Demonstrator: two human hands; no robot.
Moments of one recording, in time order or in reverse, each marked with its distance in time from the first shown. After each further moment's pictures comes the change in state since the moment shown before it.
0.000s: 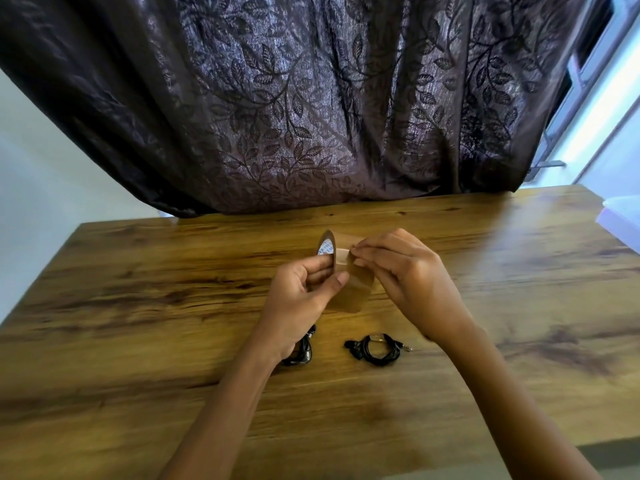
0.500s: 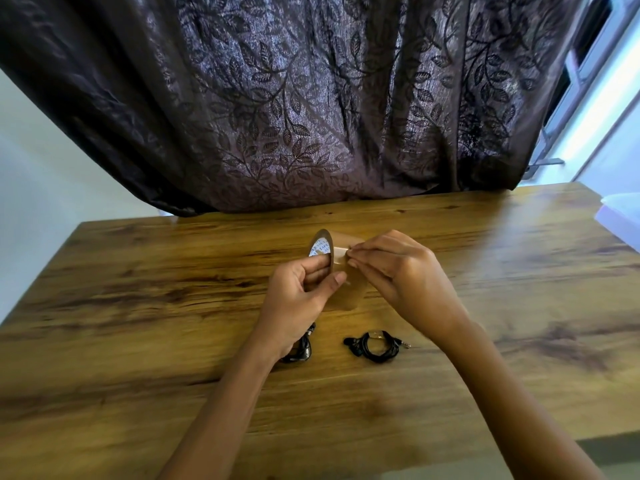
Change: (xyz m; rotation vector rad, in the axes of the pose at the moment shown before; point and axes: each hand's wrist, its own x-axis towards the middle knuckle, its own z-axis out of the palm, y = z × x) left_hand -0.002 -0.003 -0.001 0.073 0.002 0.042; right_hand 0.000 -0.003 -0.001 -0.020 -0.047 0.009
